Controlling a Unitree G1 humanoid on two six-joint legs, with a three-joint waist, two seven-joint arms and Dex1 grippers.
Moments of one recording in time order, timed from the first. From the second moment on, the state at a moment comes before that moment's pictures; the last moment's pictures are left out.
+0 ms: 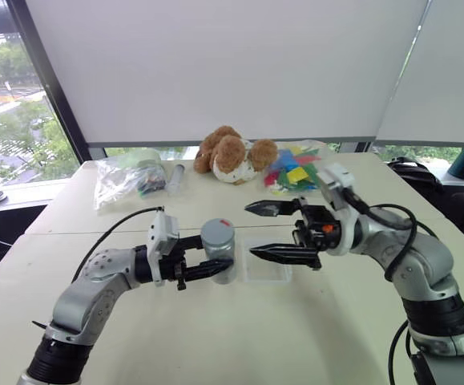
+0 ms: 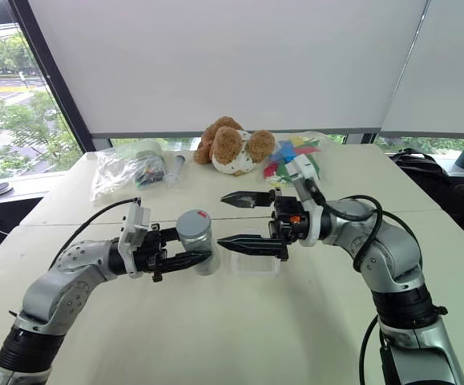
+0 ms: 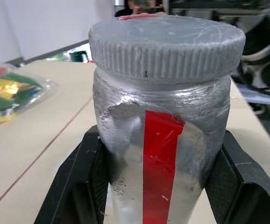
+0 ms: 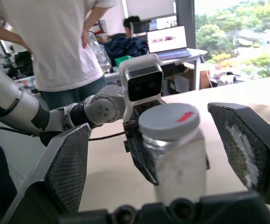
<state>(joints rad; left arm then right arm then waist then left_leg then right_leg) -0.39 0.53 -0.02 -0.25 -0.58 0.36 -1.03 -0.67 -0.60 -0.01 -0.32 0.81 0.68 1.08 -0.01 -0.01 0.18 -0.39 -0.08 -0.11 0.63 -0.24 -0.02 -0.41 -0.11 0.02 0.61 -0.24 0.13</state>
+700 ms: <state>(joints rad) -0.40 0.51 -0.09 -0.24 -0.55 0.38 -1.02 -0.80 -0.43 0.17 -0.17 0.55 0.56 0.97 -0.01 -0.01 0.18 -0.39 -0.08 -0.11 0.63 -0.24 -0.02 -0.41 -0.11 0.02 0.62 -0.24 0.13</state>
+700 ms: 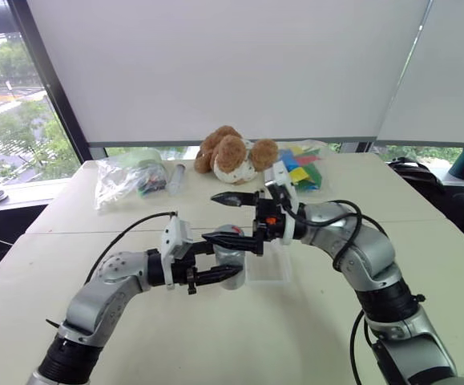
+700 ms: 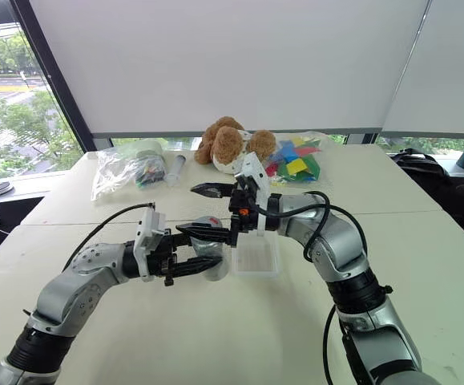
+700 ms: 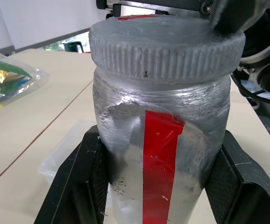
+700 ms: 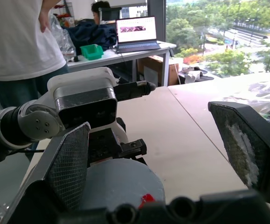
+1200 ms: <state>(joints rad) -0.40 0.51 -0.09 -0.24 -0.55 0.38 -1.00 -0.80 -0.43 0.20 -0.19 0.55 0.62 1.00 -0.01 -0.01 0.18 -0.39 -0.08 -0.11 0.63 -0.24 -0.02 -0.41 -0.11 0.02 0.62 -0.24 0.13</state>
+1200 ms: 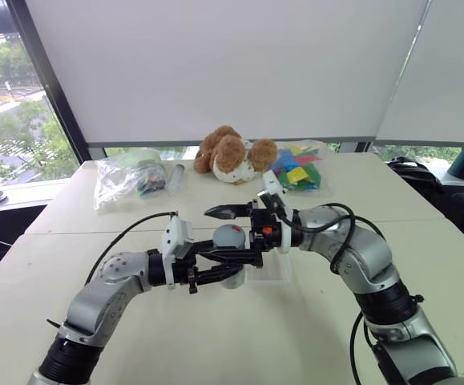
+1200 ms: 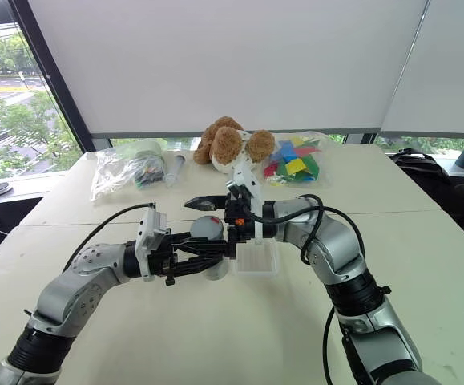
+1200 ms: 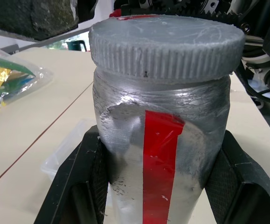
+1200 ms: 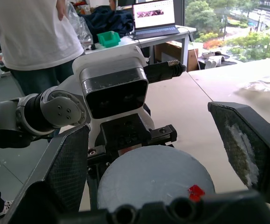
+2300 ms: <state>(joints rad) -0.40 0.53 -0.06 -0.25 -0.55 0.38 -1.04 -0.66 -0.61 0.00 -0.18 0.75 0.66 1.17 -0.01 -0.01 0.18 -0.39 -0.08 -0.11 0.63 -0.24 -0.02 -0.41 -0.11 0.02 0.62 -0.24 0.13</state>
